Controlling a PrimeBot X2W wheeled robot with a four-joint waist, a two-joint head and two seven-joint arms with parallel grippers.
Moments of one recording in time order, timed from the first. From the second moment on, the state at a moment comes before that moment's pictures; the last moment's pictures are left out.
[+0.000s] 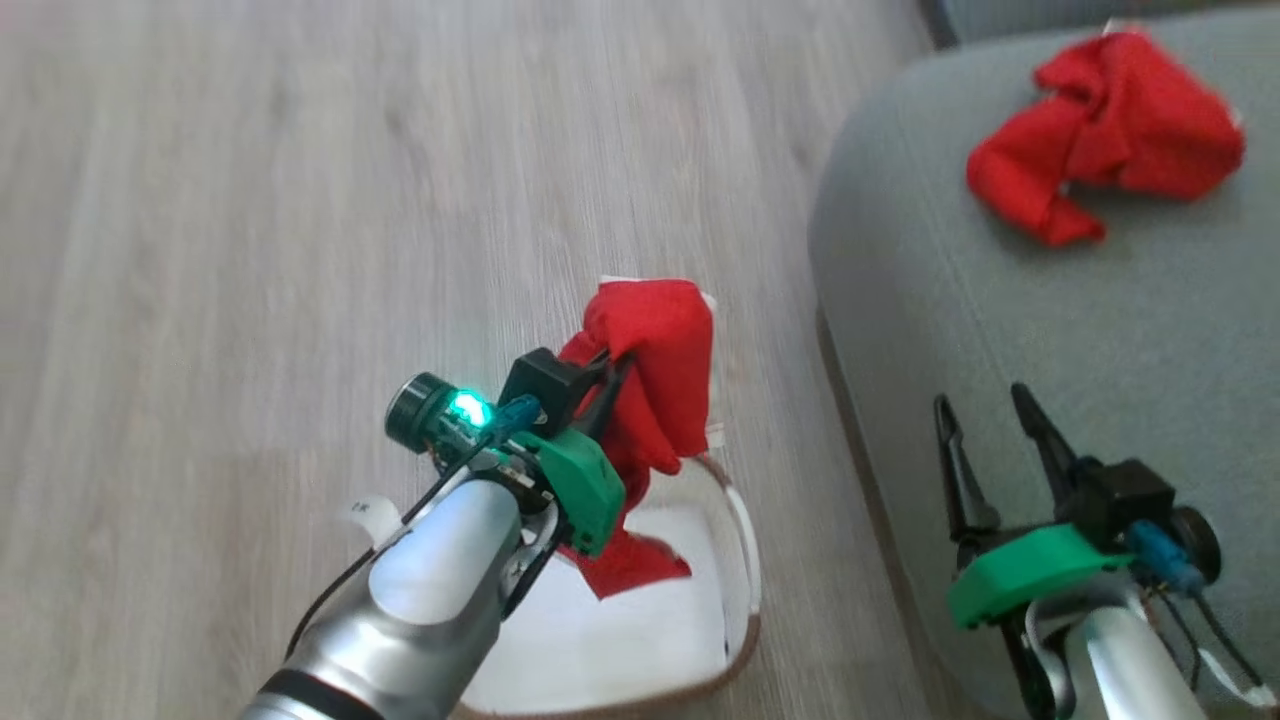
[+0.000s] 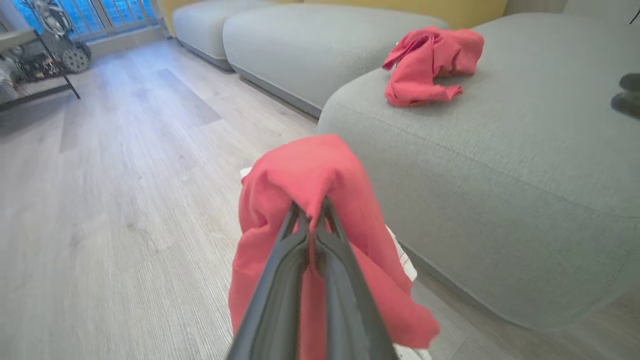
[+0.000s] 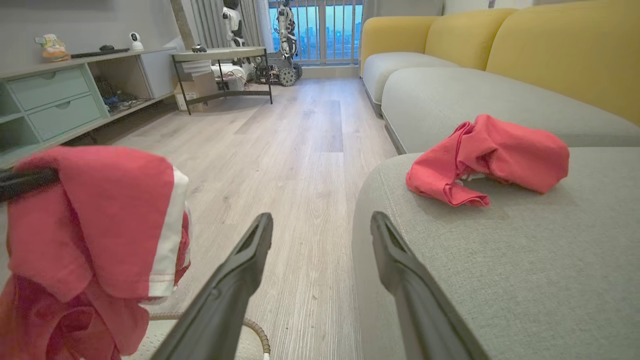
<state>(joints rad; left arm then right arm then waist) -0.63 0.04 -0.81 0.81 -0.37 0.00 -0.25 -0.11 -0.05 0.01 0.29 0.10 0.13 -0.26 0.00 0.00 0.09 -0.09</state>
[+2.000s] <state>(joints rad) -0.79 0.04 -1.09 0.55 -0.68 0.13 -0.21 -0.38 -0.06 0.46 0.57 0.29 0.13 -0.26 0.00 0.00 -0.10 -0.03</state>
